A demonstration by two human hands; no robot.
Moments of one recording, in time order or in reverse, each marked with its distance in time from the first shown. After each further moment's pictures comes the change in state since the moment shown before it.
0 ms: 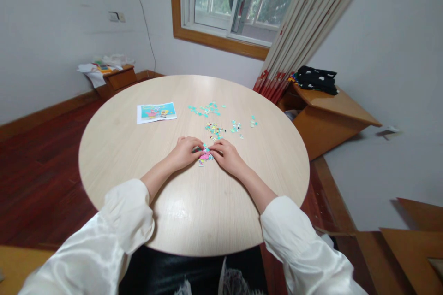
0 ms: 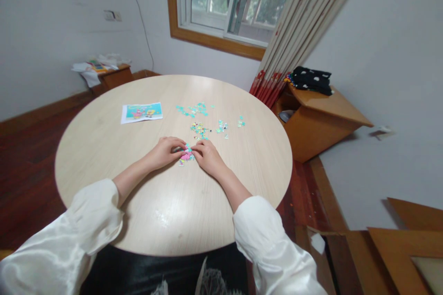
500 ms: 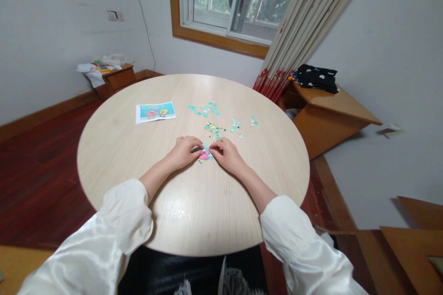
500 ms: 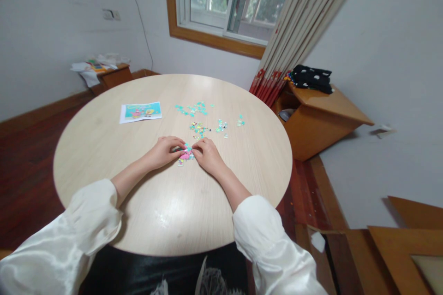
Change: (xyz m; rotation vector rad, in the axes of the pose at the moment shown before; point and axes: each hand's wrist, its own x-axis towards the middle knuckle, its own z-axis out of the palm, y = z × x) left_hand -0.001 0.000 0.000 0.016 0.014 0.000; right_hand 0.001 -0.005 -0.002 0.021 0.023 0.087
